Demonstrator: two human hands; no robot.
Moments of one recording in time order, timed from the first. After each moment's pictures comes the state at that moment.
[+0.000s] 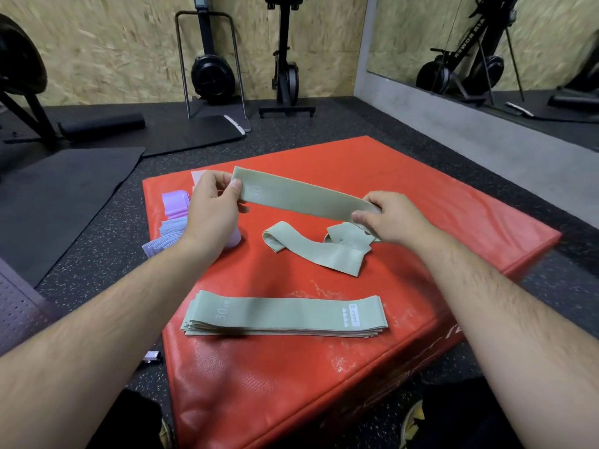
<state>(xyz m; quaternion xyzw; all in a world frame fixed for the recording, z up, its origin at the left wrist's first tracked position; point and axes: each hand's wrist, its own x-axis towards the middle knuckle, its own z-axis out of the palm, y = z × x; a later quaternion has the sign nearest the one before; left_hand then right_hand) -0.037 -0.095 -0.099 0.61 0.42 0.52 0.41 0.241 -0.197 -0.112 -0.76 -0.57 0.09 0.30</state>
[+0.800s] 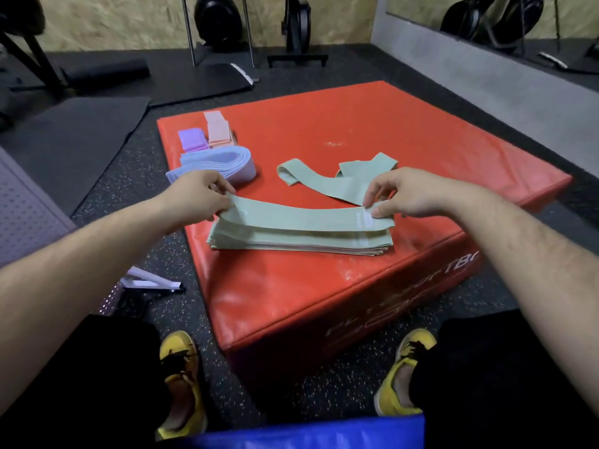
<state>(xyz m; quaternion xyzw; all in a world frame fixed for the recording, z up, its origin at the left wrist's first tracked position) -0.132 -0.139 -0.136 0.78 0.51 0.20 0.31 0.200 -0.274 -0.114 -0.73 -0.62 0.26 0.14</state>
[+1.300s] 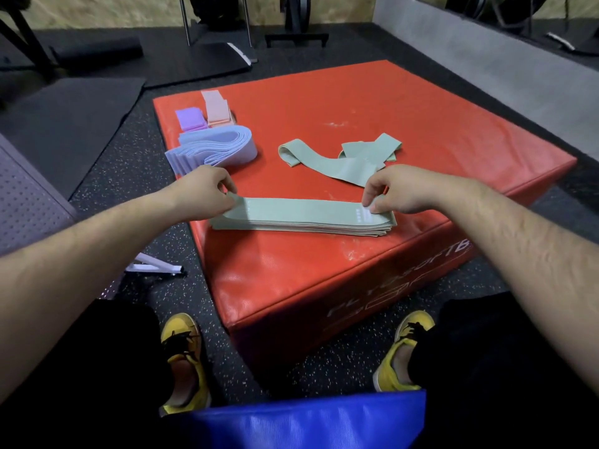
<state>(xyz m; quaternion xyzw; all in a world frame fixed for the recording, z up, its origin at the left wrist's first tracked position) -0.139 -0.133 -0.161 0.85 0.48 0.09 0.19 0.186 -0.272 -0.139 -0.75 -0.63 0.20 0.03</state>
